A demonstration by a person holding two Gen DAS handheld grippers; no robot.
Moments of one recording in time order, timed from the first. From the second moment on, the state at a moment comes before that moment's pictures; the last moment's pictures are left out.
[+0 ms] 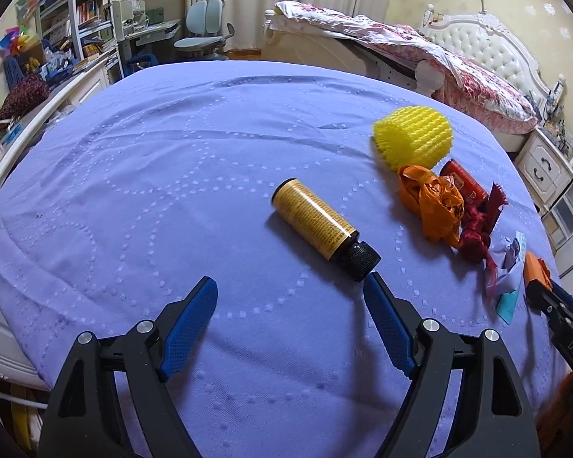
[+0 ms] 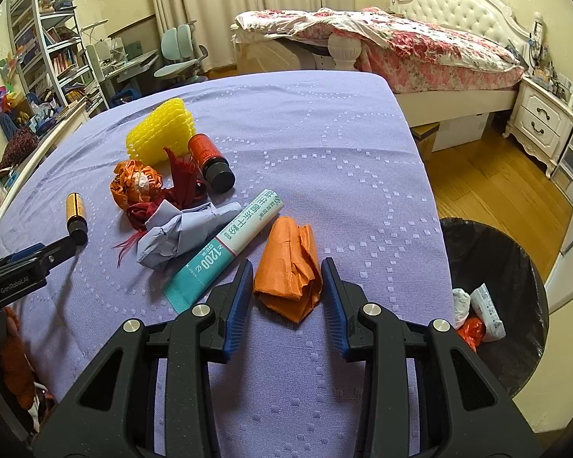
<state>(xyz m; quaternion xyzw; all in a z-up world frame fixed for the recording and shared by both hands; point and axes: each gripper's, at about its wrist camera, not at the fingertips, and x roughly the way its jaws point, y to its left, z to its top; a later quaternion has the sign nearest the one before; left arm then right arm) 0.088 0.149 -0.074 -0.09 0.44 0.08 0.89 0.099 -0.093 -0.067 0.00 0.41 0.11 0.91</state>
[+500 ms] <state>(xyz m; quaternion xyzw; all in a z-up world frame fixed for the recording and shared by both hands) 0.118 0.139 -0.070 -0.10 0.43 0.07 0.89 0.100 -0.091 -0.066 0.00 0.41 0.11 0.91</state>
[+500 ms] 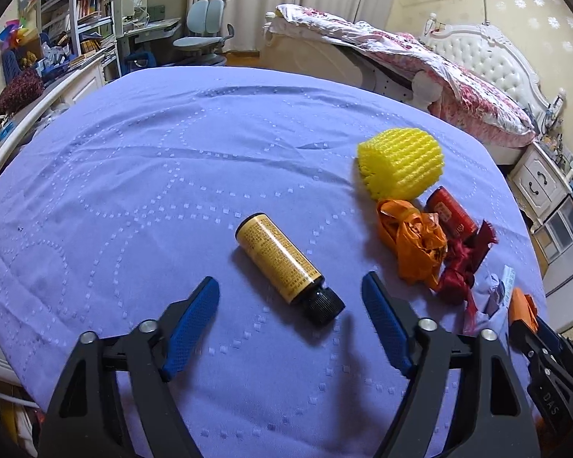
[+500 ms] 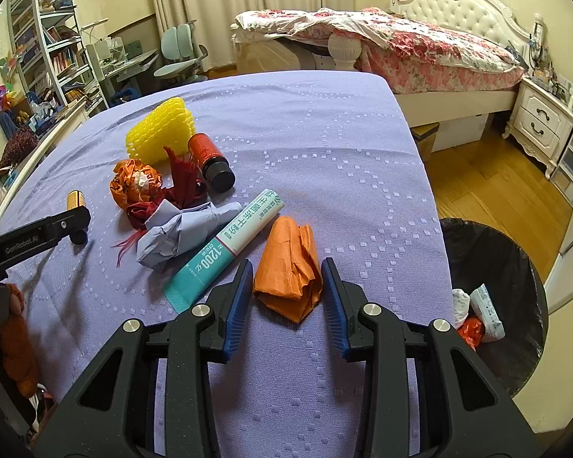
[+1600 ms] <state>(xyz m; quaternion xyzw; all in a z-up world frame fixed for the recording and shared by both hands) 0.114 0.121 -0.071 -0.08 0.42 -0.01 0.90 0.099 -0.091 -0.067 0.00 0.41 0.11 0.91</state>
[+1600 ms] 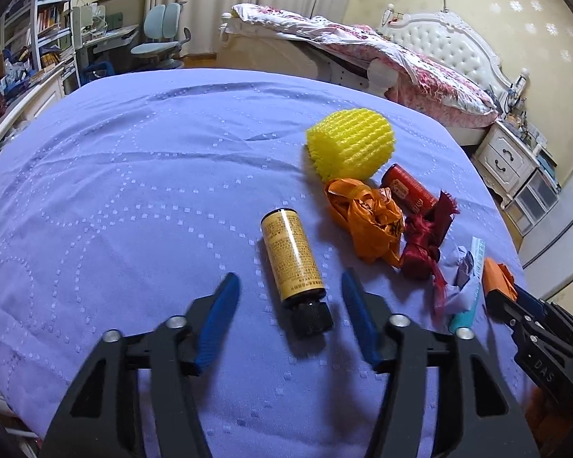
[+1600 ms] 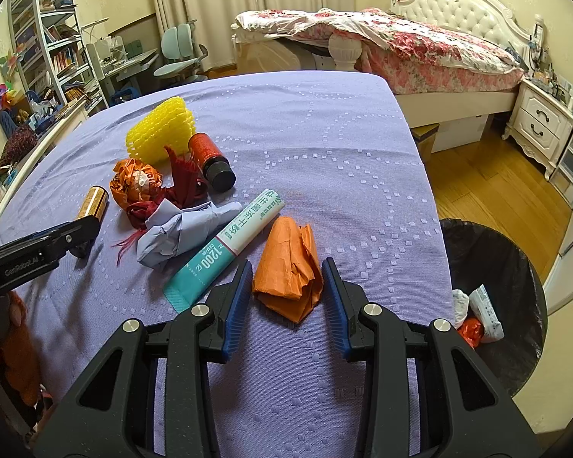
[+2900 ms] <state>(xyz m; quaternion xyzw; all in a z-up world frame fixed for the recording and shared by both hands) 0.074 0.079 -0.041 -0.07 0.38 -0.09 0.92 0.074 -0.133 -0.050 0.03 0.39 0.09 0.92</state>
